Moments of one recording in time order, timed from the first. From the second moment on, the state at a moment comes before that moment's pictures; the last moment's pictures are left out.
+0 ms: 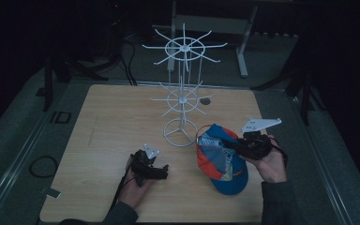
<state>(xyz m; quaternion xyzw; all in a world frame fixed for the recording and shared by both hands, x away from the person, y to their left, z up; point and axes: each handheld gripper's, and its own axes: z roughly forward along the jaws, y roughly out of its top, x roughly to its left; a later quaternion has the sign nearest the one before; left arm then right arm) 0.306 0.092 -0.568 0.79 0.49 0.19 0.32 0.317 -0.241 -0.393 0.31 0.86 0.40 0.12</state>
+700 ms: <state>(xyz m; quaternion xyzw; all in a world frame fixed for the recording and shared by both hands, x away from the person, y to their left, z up) 0.306 0.092 -0.567 0.79 0.49 0.19 0.32 0.314 -0.250 -0.379 0.31 0.85 0.41 0.13</state>
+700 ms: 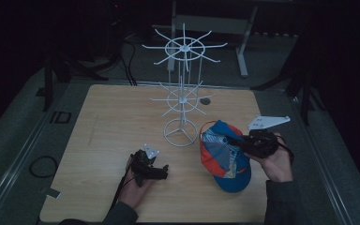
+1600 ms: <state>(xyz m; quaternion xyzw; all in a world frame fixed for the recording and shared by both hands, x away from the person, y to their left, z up) 0.306 0.092 -0.568 0.79 0.49 0.19 0.32 0.311 -0.255 -0.364 0.30 0.84 0.42 0.14</state>
